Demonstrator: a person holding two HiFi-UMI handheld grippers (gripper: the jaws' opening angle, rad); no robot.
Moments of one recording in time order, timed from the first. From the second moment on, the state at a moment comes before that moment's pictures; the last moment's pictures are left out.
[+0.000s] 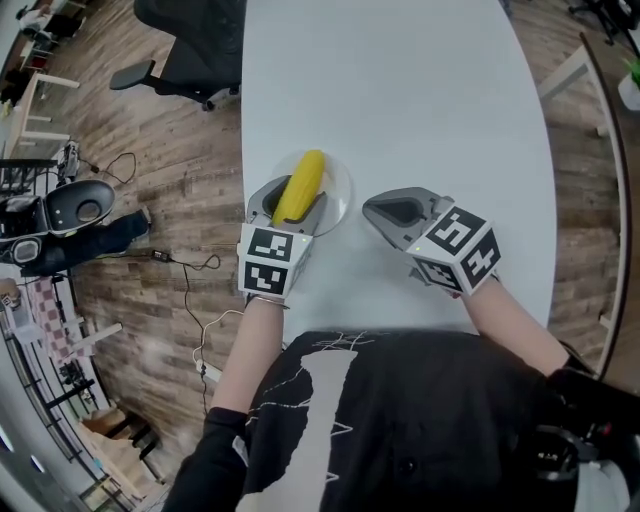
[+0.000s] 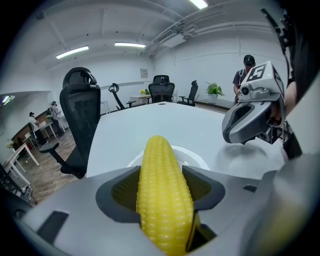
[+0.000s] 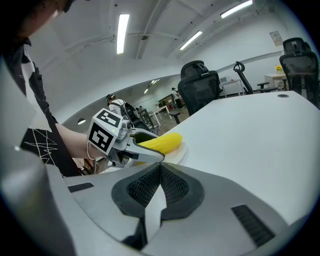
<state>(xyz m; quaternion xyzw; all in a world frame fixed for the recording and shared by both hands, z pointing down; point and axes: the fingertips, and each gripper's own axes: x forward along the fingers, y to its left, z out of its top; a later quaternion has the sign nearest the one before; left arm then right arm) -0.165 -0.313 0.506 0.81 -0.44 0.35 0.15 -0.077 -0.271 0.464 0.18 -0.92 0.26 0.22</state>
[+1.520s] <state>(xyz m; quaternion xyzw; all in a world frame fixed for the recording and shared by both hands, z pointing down) -0.120 -0.130 0.401 0.79 -0.58 0.13 0.15 -0.077 -0.162 0.444 0.09 -0.95 0.22 0.22</state>
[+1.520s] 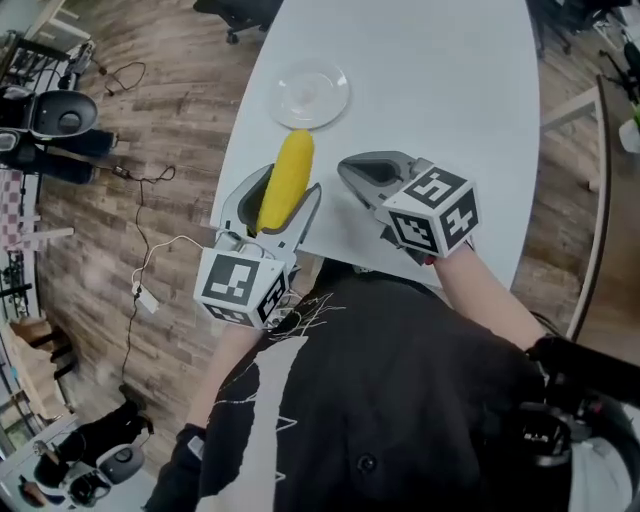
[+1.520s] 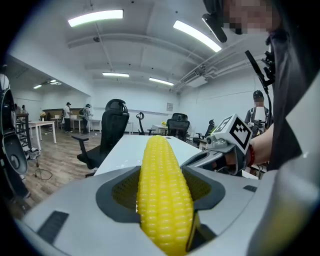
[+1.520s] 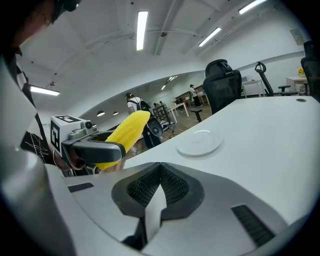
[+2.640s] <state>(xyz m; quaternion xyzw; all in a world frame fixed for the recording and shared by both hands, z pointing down) -0.179 0.097 0.389 0.81 -0.55 0.10 0.17 -0.149 0.056 0.432 0.11 -0.95 0.21 0.22</state>
